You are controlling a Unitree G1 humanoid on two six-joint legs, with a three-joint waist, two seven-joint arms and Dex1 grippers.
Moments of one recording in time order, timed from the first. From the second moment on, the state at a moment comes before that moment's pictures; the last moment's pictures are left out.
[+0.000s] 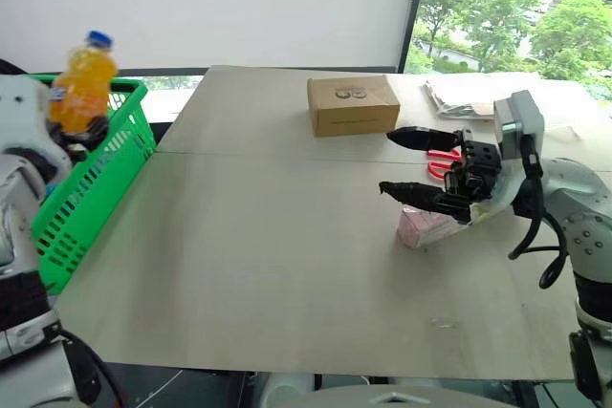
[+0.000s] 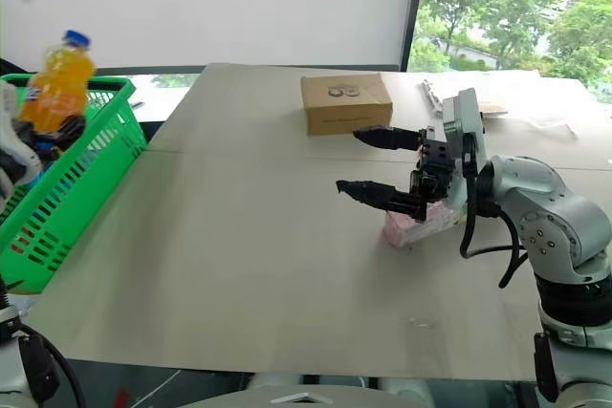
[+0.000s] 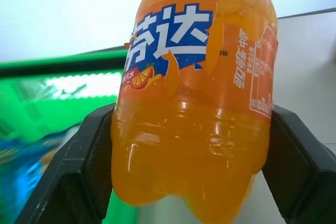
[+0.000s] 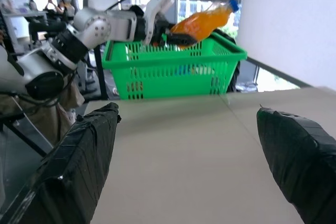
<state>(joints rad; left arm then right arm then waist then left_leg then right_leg) -0.34 0.90 0.59 0.03 -0.26 0.77 -0.33 -0.47 -0.60 -0.08 -0.41 0.88 0.67 0.96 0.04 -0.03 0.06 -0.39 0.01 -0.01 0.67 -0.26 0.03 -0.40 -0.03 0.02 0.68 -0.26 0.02</state>
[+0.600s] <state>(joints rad) -0.31 0.95 0.64 0.20 -0.16 0.68 -0.28 -0.57 -0.52 -0.07 -0.34 0.85 0.63 0.92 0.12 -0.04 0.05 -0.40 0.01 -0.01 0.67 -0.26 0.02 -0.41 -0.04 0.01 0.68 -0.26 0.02</state>
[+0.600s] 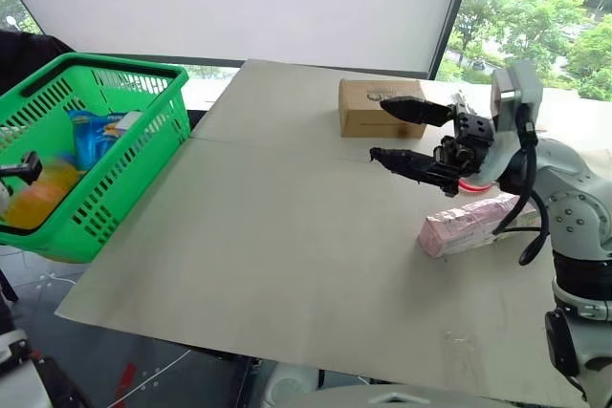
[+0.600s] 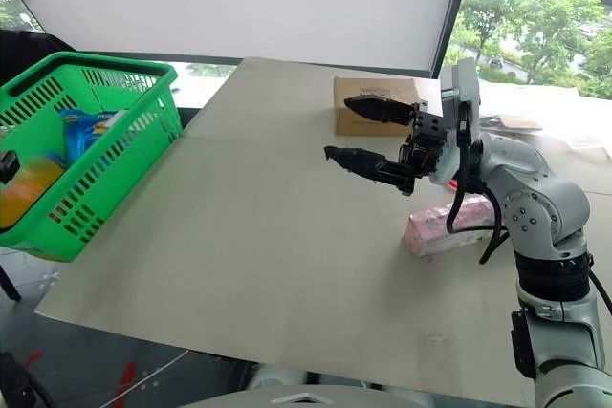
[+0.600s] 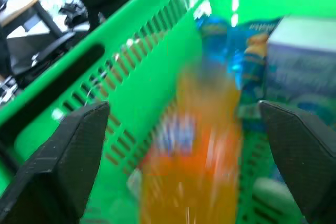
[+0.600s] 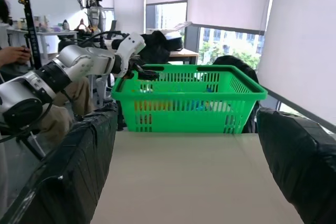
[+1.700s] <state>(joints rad) -0.46 1.00 0.09 -0.27 -0.57 0.74 -1.10 -0.62 -0.97 0.24 0.35 0.07 -0.09 1.35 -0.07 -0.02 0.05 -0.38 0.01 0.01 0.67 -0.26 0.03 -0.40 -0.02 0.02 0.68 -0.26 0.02</state>
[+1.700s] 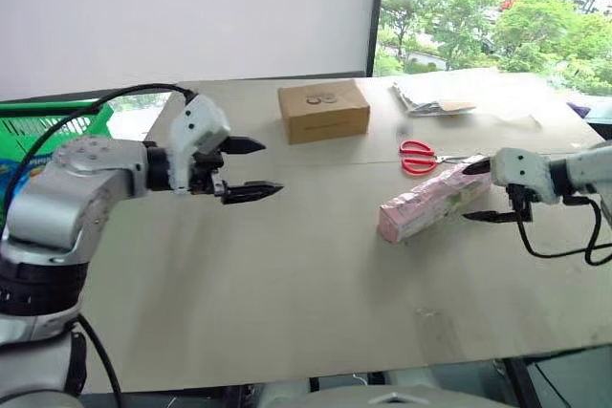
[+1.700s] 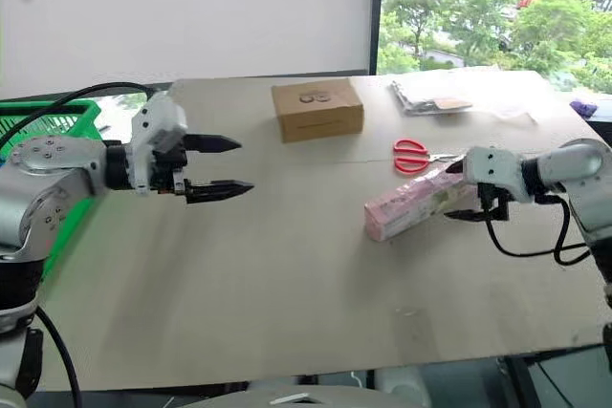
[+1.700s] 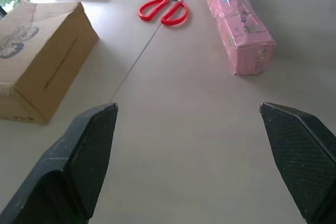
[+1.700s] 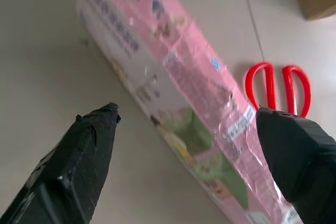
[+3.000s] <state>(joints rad) -0.28 0.97 0.24 -0.49 -0.77 0.78 -0.98 -1.09 -0.71 0.37 1.25 -0.34 -0.55 1.38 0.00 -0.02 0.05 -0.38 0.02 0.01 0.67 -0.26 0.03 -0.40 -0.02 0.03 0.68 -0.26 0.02</state>
